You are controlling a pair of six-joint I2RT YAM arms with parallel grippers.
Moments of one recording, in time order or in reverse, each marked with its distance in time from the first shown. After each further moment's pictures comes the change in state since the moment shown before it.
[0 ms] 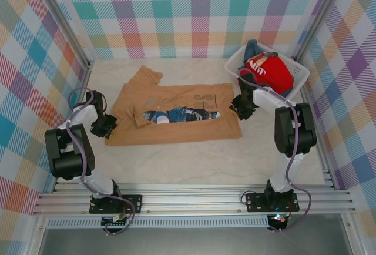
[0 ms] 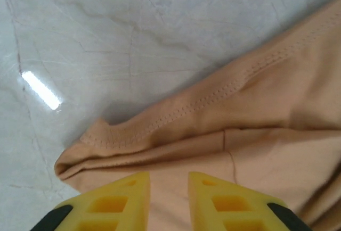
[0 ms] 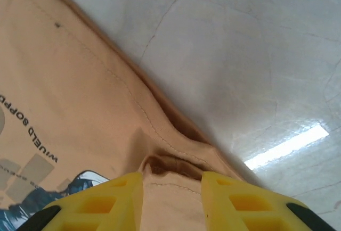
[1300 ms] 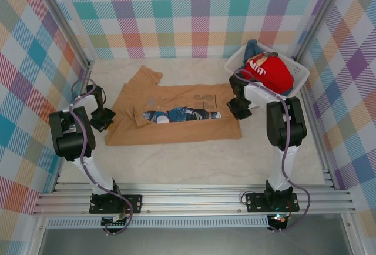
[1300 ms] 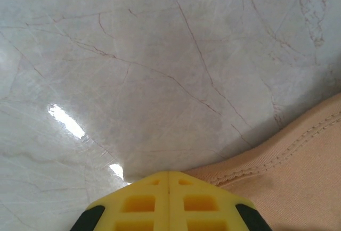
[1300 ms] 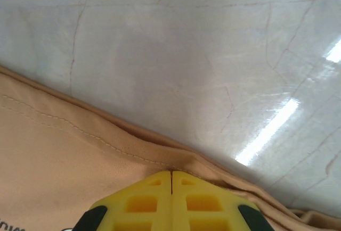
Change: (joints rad) left arm 0.035 0.237 0.185 0.023 -0.075 0.159; right arm 0.043 0.116 0.150 -0.197 0.154 0.256
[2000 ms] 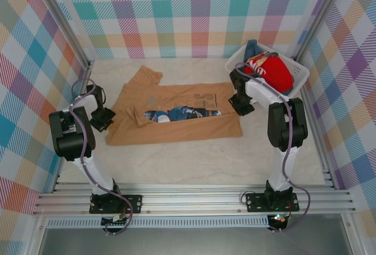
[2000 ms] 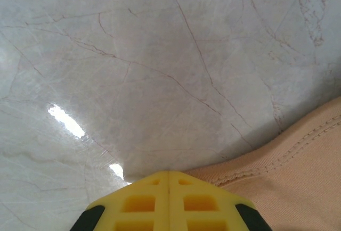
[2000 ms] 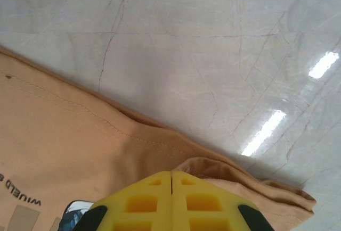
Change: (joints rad) left arm -0.001 -0.004 0.000 -0.001 0.003 -0.001; right arm 0.000 0.009 0.093 -0.103 0.056 -0.042
